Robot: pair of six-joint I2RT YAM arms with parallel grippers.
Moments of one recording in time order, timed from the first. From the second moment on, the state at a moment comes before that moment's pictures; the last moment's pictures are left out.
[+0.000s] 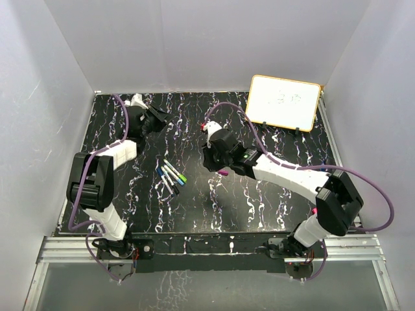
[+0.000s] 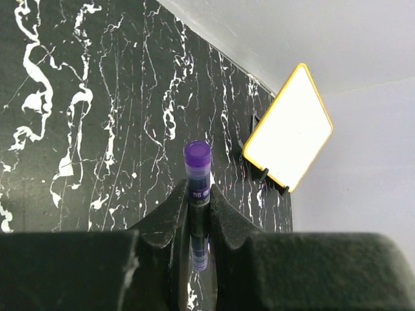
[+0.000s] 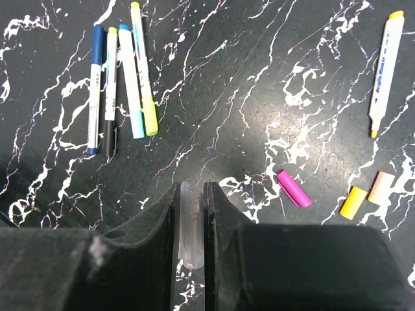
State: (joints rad) left arm -0.16 1.73 0.98 0.46 0.29 -0.92; right arm 0.82 1.53 1.11 -0.29 0.03 0.28
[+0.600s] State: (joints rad) left arm -0.26 1.73 0.87 0.55 0.44 -1.03; right arm 0.67 1.58 1.01 -0.29 0.15 0.26
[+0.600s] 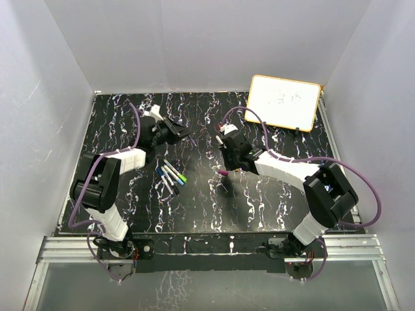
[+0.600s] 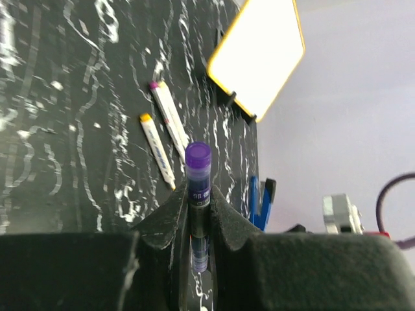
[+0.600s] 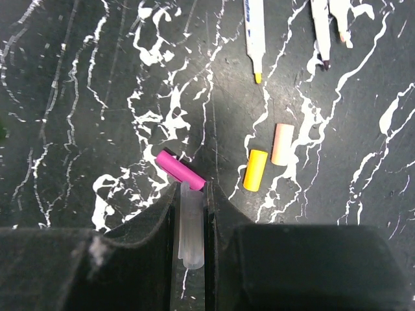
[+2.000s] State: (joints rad) left arm -0.46 2.16 1.00 0.74 0.36 -1.23; right arm 0.63 1.60 0.93 -0.27 0.16 0.26
